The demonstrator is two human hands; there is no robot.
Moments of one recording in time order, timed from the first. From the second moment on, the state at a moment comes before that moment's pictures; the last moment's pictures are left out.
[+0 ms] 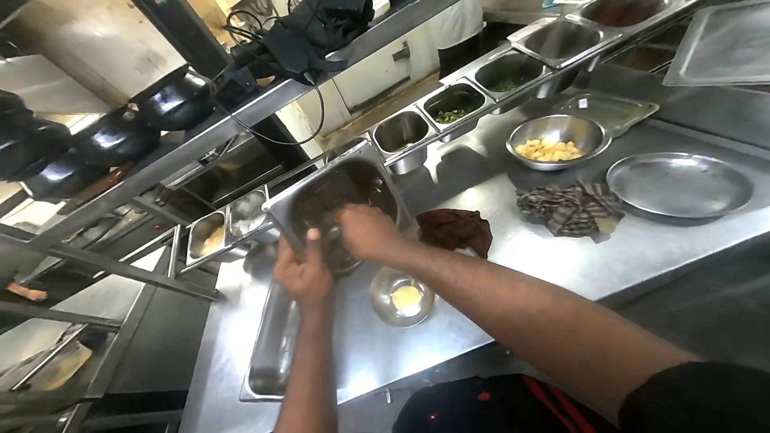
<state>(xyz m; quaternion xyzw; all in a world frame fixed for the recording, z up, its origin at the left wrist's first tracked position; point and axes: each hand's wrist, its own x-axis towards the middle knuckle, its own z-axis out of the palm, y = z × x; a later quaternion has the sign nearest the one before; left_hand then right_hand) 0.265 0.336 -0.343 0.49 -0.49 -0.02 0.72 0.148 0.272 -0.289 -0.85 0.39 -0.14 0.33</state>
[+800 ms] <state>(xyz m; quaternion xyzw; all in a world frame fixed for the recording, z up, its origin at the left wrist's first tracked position) 0.273 0.327 -0.350 0.49 -0.54 0.10 0.68 0.137 0.273 -0.291 -0.88 0.43 -0.09 0.18</state>
